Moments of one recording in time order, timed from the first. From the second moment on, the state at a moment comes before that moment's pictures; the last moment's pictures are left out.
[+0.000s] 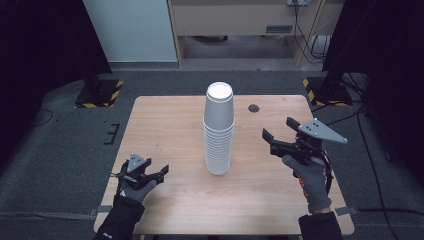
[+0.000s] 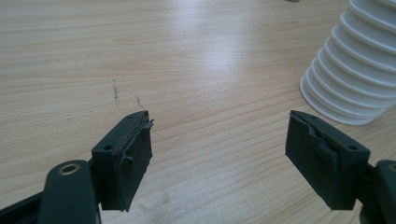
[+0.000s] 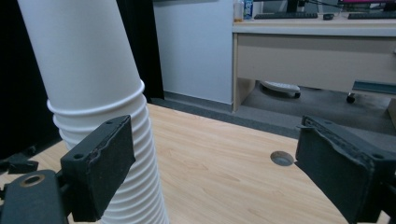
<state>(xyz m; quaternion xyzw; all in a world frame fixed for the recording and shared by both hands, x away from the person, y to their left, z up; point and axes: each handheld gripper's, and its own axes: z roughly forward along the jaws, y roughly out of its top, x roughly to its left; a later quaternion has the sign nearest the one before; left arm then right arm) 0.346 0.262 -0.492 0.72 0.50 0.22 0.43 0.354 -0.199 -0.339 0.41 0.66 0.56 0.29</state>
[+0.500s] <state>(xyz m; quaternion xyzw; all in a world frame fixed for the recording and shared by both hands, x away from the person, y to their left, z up) 0.347 0.263 -0.493 0.72 0.50 0.22 0.43 0.356 -0.182 -0.320 0.39 0.65 0.58 0.29</state>
